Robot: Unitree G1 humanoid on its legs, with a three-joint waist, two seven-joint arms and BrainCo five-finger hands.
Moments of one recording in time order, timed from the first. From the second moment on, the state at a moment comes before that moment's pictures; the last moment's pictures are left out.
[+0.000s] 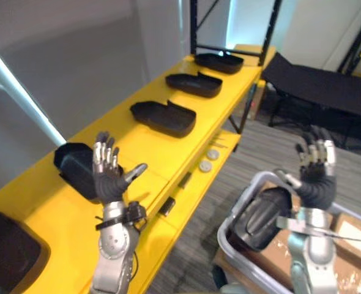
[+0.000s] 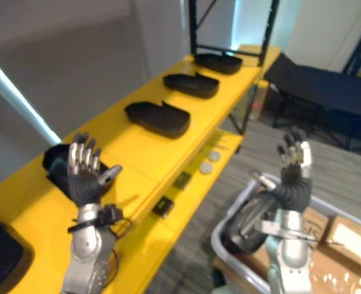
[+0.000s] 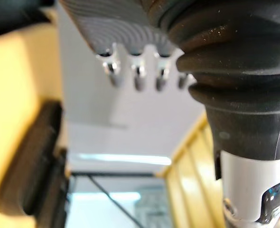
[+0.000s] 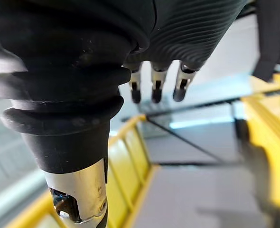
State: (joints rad) left arm 0.16 0.07 -0.09 -0.41 -0.15 -0.23 0.43; right arm 0.14 -0.23 -0.01 -0.32 0.26 -0.37 -0.12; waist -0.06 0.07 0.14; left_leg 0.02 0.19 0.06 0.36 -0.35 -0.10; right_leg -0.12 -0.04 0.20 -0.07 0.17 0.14
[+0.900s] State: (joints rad) left arm 0.15 0.12 -0.22 -0.31 -0.15 -0.21 0.36; right arm 0.15 -0.16 0.24 -0.21 0.15 -0.33 -0.17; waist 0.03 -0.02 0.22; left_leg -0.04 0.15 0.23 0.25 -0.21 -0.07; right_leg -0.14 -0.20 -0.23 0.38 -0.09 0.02
